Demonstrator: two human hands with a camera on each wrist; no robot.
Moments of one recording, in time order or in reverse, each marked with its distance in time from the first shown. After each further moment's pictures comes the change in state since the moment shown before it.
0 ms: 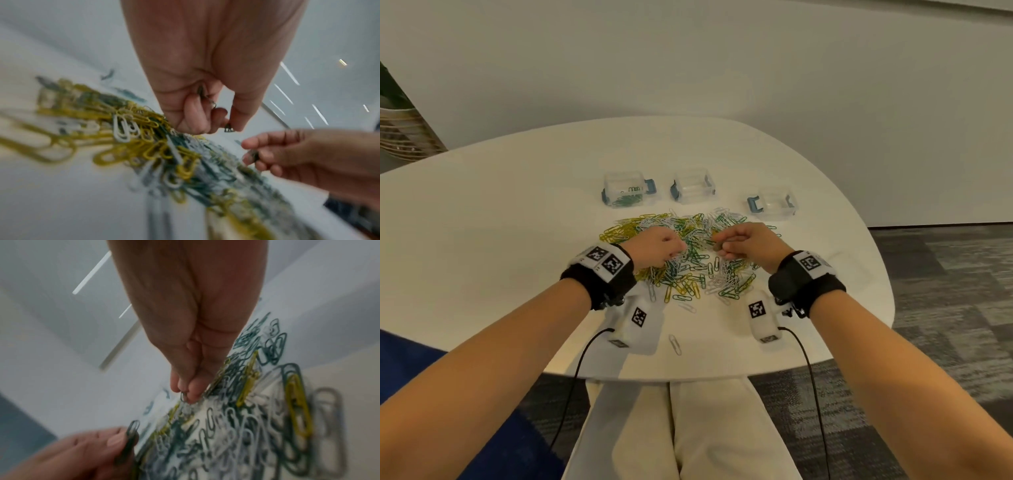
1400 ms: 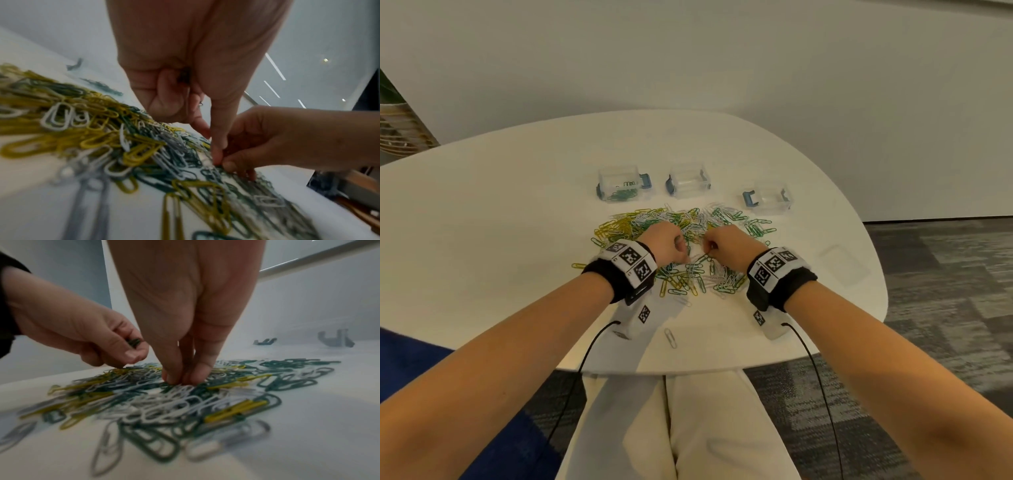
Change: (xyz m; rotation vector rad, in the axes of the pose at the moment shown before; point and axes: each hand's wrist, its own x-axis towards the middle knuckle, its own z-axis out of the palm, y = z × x) left_hand 0.014 0.010 0.020 0.529 0.085 0.019; right_hand 0.009 -0.005 0.027 -1.022 -0.094 -0.199
